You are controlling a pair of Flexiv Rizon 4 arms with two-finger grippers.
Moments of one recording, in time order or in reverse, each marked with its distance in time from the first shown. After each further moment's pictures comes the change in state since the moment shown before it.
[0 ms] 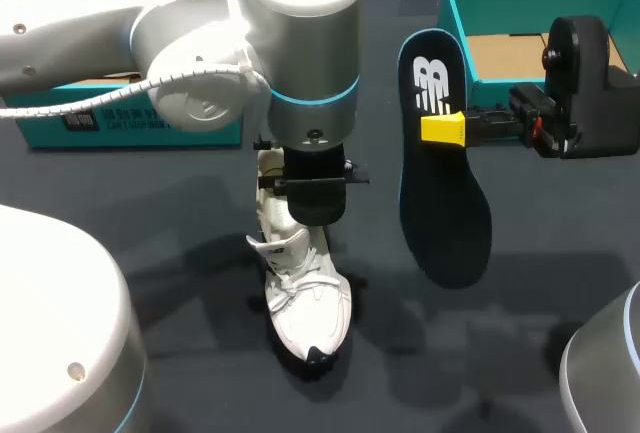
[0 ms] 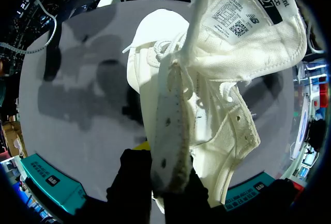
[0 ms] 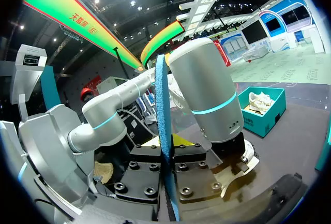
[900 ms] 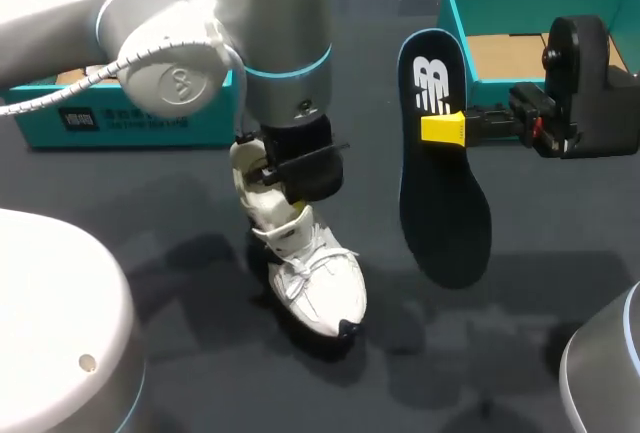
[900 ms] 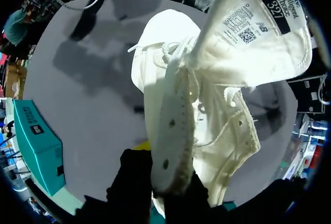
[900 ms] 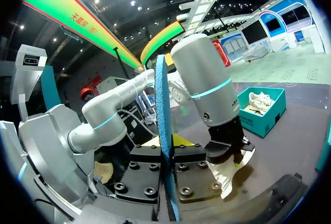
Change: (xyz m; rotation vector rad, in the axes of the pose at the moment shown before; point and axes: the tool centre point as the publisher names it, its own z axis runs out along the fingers) left arm 0.022 0.016 -0.025 -0.005 -0.045 -0.342; right arm 0.000 0.000 0.000 0.000 0.000 0.000
